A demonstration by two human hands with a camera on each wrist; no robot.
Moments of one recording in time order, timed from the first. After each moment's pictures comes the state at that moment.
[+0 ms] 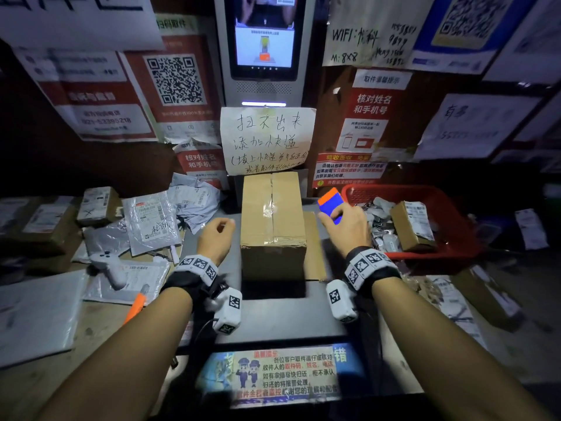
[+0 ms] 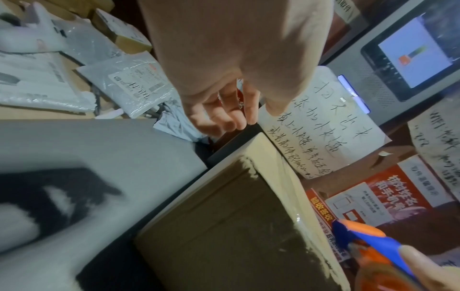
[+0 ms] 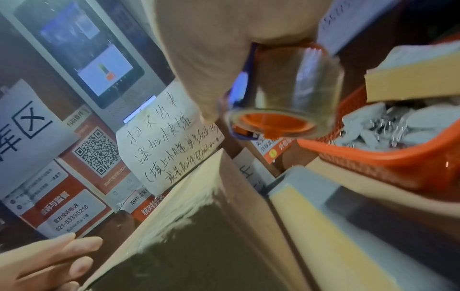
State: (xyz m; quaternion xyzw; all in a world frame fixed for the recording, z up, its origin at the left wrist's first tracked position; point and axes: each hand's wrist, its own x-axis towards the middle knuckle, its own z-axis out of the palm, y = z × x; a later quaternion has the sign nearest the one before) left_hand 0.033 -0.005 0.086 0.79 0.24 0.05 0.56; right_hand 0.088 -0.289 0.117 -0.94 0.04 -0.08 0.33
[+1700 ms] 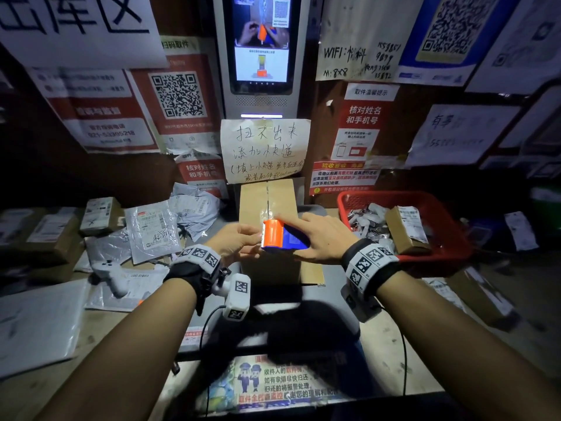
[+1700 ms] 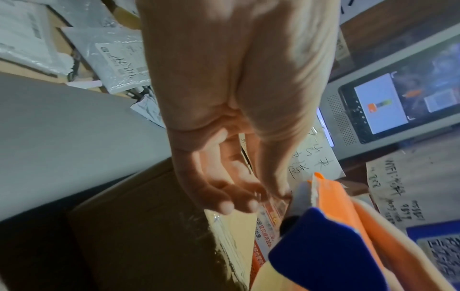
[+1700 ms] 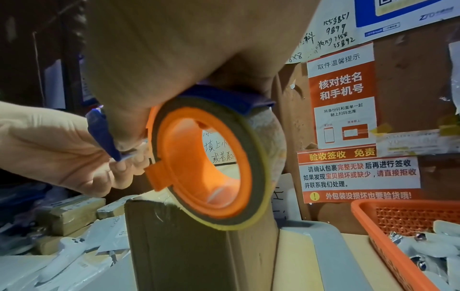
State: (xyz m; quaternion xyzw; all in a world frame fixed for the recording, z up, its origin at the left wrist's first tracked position) left_hand 0.028 -0.033 0.144 0.65 0.15 -0.20 0.72; right_hand 0.059 -0.267 0.175 -0.92 -0.38 0.00 0.06
